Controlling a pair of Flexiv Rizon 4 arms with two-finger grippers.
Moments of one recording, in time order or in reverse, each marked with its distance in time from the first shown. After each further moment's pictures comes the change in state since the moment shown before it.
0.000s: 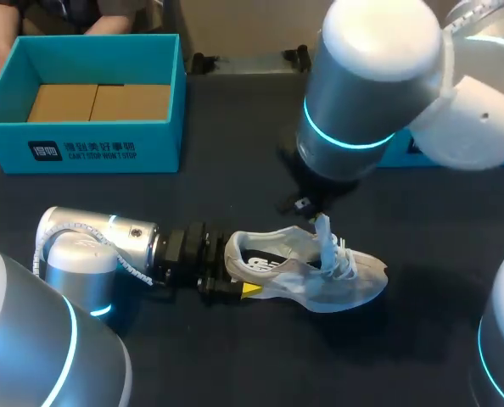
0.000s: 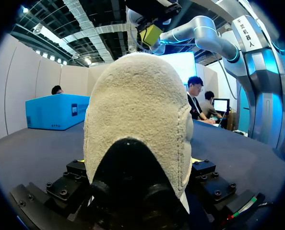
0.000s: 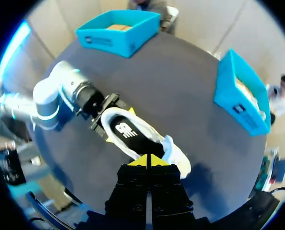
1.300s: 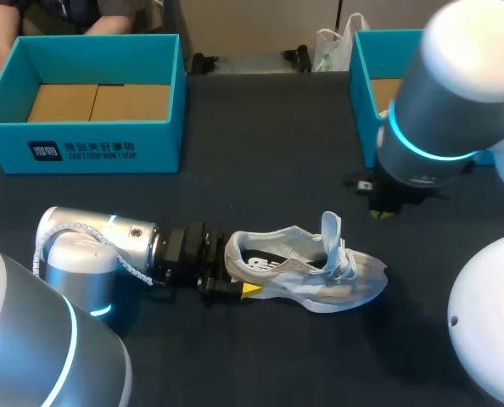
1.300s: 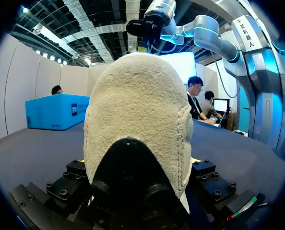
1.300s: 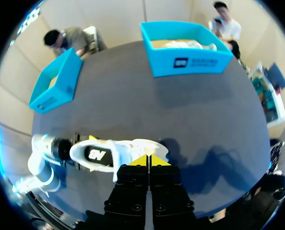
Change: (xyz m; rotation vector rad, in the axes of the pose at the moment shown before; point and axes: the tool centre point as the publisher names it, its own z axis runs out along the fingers) left arm 0.000 0.000 0.000 0.000 0.000 0.000; right arm -0.077 -0.046 -0.018 -0.069 -0.094 0.695
